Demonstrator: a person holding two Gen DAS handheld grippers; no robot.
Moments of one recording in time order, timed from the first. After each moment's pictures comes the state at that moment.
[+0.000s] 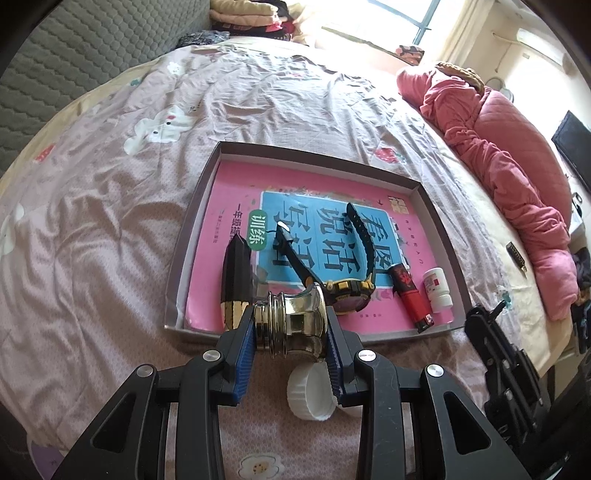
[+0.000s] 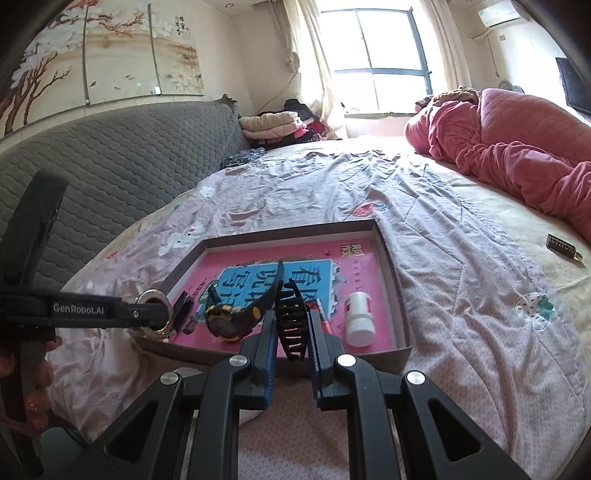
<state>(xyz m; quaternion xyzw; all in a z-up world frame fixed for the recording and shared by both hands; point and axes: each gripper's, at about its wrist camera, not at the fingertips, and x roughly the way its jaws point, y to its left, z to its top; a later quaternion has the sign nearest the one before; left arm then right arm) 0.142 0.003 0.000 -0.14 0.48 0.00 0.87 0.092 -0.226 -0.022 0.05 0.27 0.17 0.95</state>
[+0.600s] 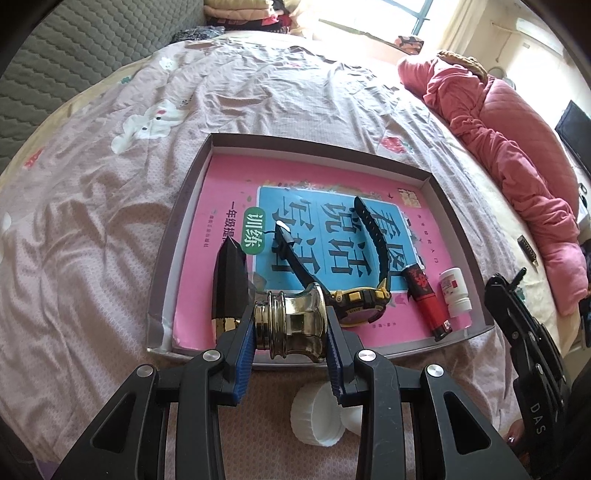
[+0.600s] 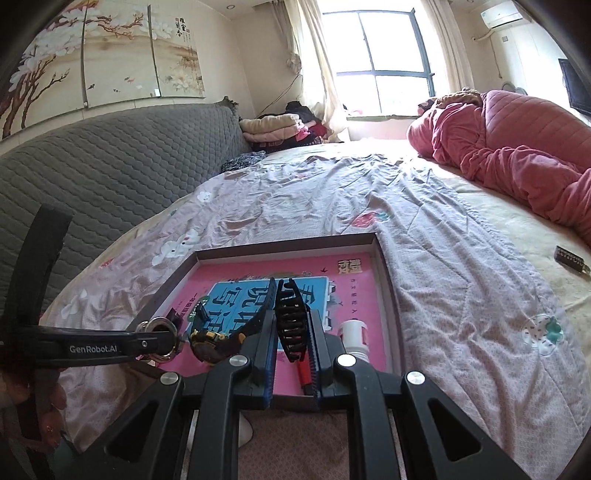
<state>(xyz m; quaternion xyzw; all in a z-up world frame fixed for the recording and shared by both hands) 0.166 -0.002 -0.021 -0.12 0.49 0.00 0.86 0.124 -0.222 -0.022 0.04 0.27 0.19 0.94</state>
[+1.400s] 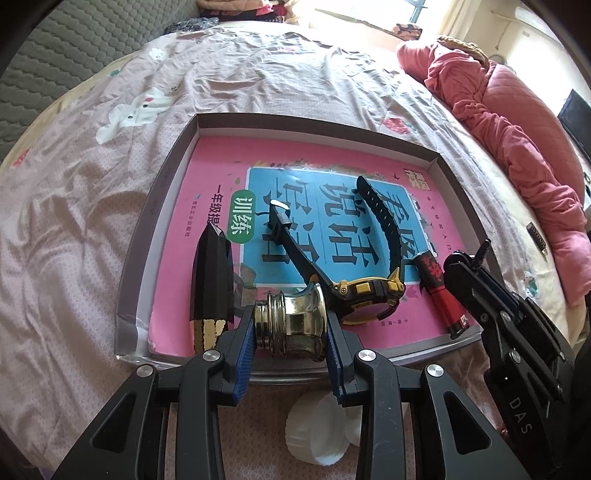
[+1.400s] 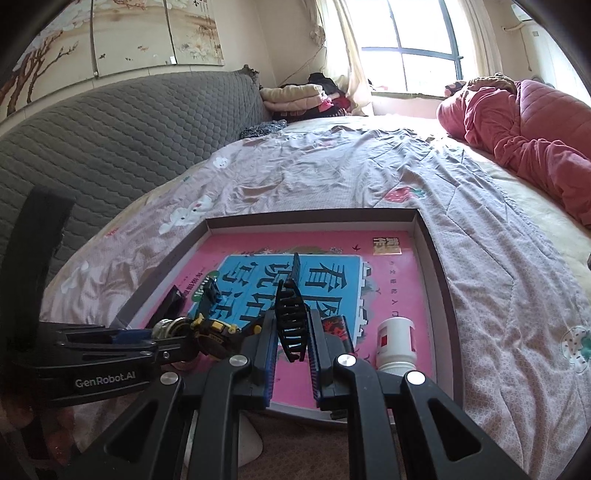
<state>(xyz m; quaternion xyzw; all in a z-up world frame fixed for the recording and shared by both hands) 0.178 -0.014 -0.043 -0.10 0.51 0.00 0.85 0.155 -0.191 -0.044 0.01 0.32 0.22 0.92</state>
